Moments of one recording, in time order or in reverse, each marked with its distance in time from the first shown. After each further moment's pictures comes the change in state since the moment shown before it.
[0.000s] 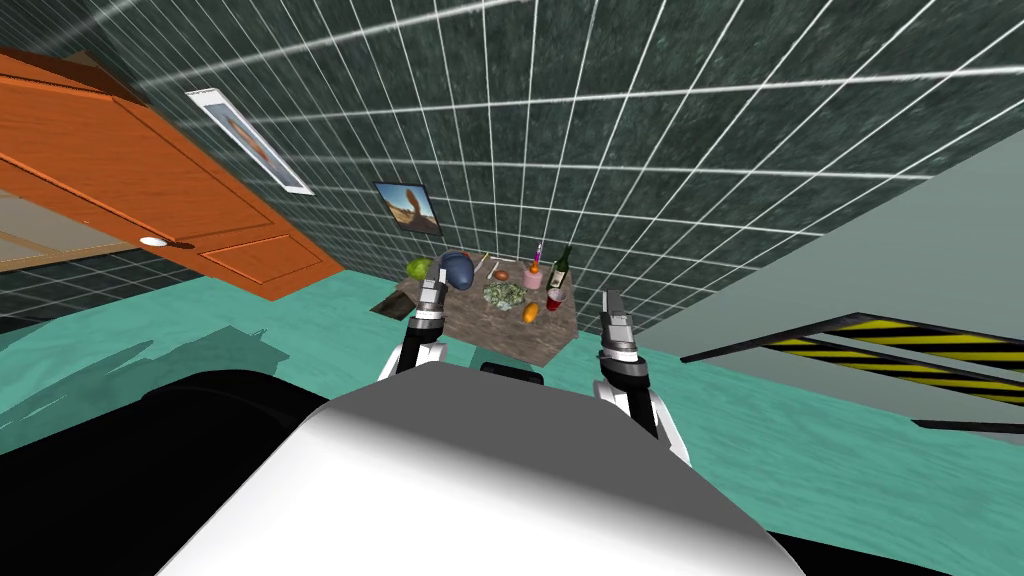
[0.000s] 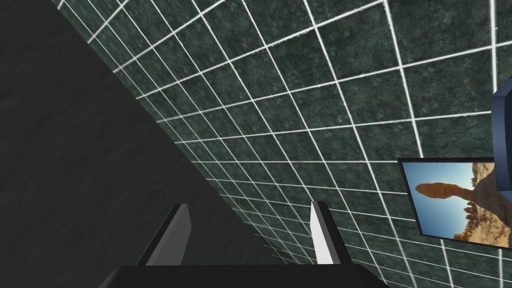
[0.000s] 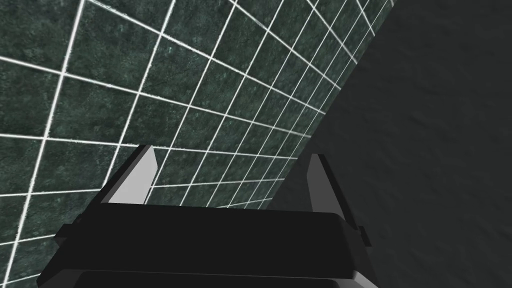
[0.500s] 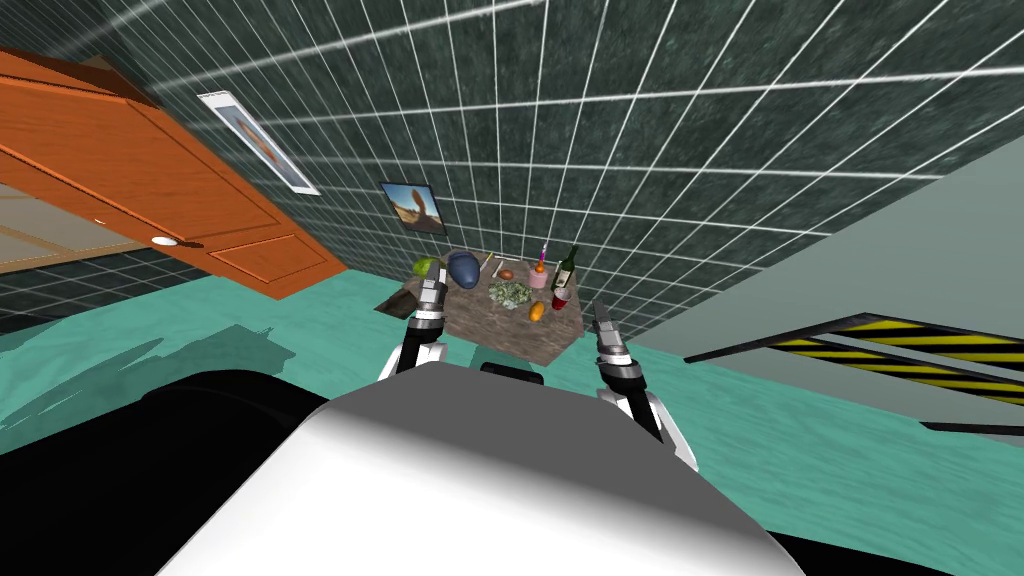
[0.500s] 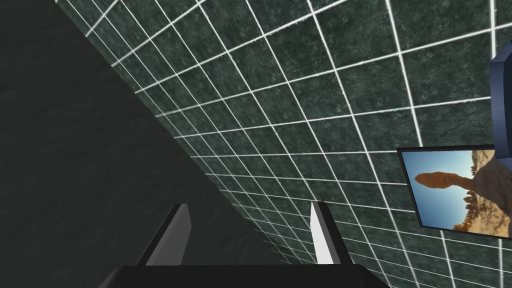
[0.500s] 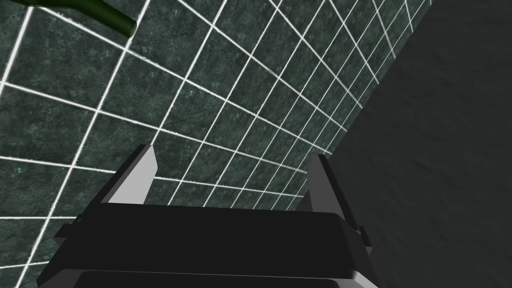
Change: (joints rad) left arm 0.000 0.000 0.000 0.000 0.000 0.000 0.000; right arm 0.015 -0.128 0.036 0.081 -0.038 0.002 0.042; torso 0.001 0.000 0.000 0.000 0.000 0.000
